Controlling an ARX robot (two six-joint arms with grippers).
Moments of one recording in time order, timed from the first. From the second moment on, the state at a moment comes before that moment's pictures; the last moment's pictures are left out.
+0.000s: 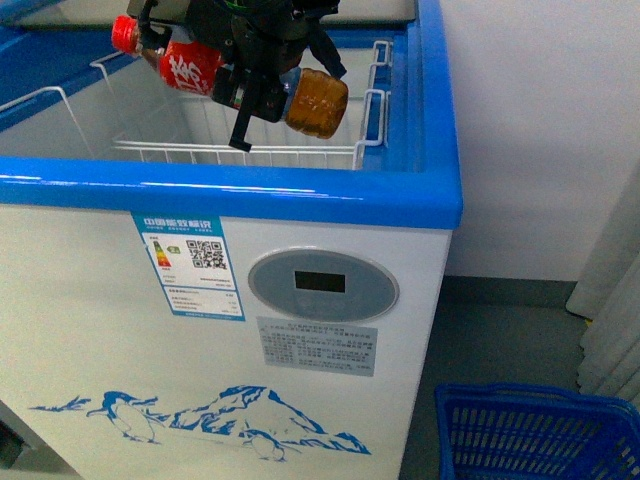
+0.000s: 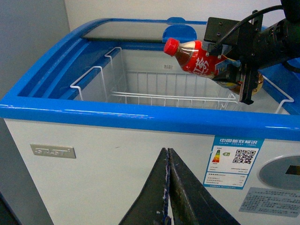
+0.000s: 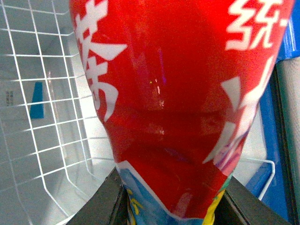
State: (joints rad) left arm 0.00 0.01 0.02 0.00 0.00 -0.01; right arm 0.64 2.47 2.26 -0.30 0.14 -0.99
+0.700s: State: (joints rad) left arm 0.00 0.01 0.02 0.00 0.00 -0.01; right arm 0.64 2.54 2.19 -0.20 0.13 -0.93
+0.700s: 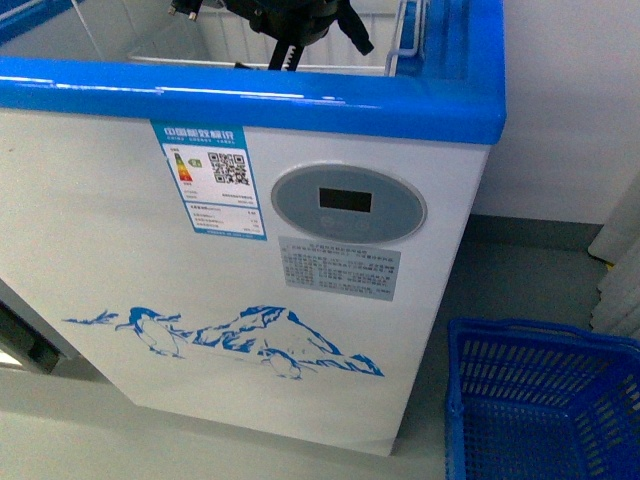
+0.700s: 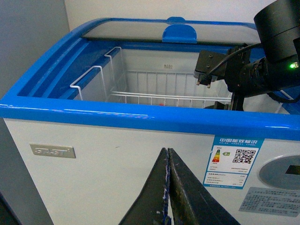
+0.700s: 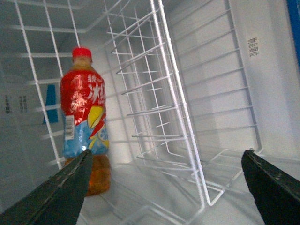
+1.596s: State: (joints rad) left arm 0.00 0.01 0.02 0.00 0.00 -0.01; right arm 0.35 1.19 1.20 -0.04 0.38 -0.23
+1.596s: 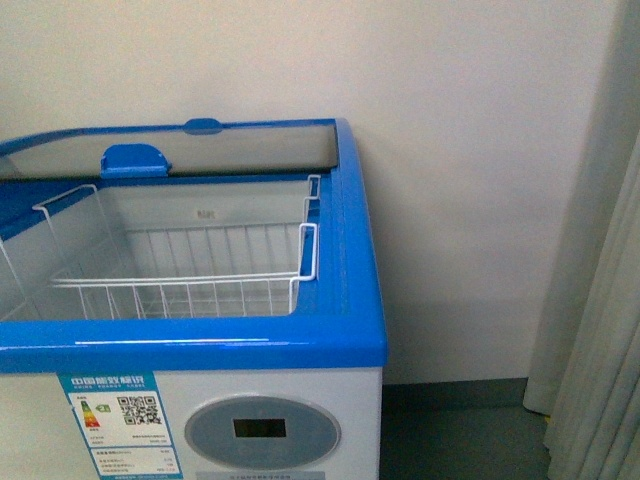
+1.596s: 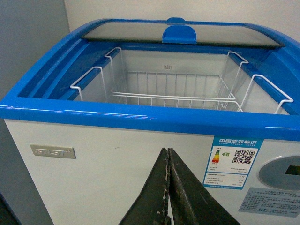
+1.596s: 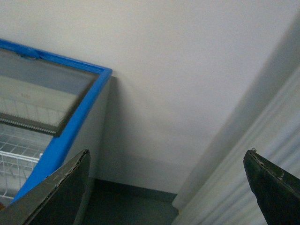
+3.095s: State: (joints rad) left arm 0.00 0.01 0.02 0.00 0.00 -0.01; right arm 0.00 0.06 0.07 -0.01 0.00 -0.01
